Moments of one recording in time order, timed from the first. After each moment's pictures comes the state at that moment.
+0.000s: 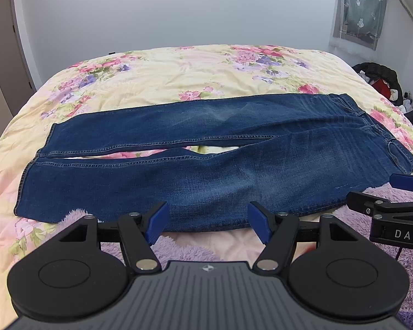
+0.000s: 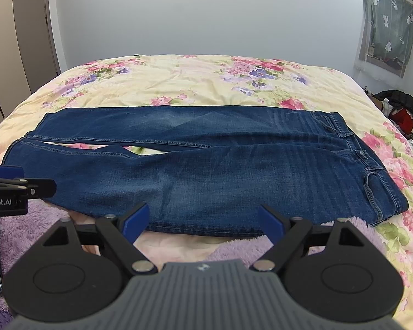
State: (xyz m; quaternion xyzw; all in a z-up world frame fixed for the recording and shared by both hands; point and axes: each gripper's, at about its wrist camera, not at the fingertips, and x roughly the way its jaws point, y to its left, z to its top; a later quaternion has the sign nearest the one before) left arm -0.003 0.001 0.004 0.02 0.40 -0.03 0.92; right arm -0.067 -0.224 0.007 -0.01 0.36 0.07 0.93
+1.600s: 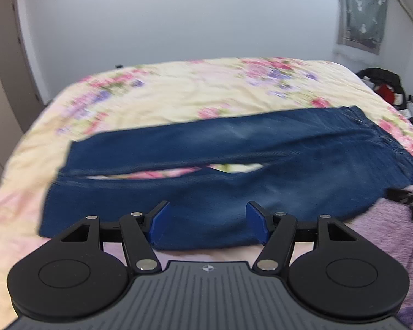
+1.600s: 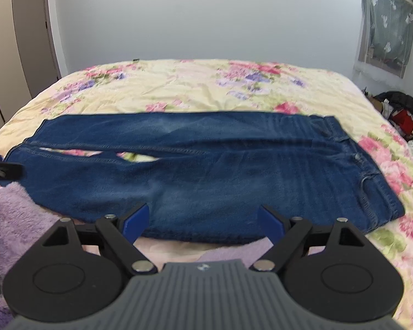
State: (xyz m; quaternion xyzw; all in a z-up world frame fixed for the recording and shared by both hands) left arm -0.002 0.046 0.036 0.05 0.37 0.00 0.93; right arm -0.060 -0.253 0.013 0.00 0.35 0.07 0.94
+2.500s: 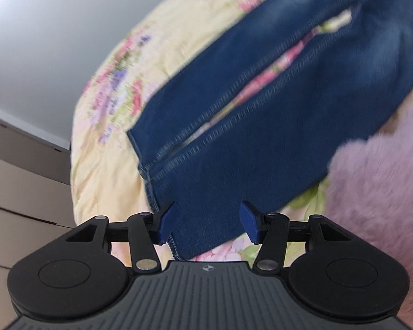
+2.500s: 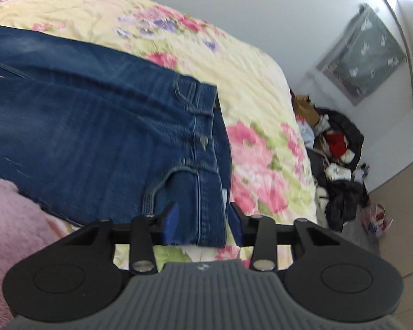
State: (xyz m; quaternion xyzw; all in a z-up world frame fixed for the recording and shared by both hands) left arm 0.072 0.207 -0.064 0.37 0.48 -0.03 0.79; right arm 0.042 -0.504 -0.022 -0.22 0.43 -0.03 0.88
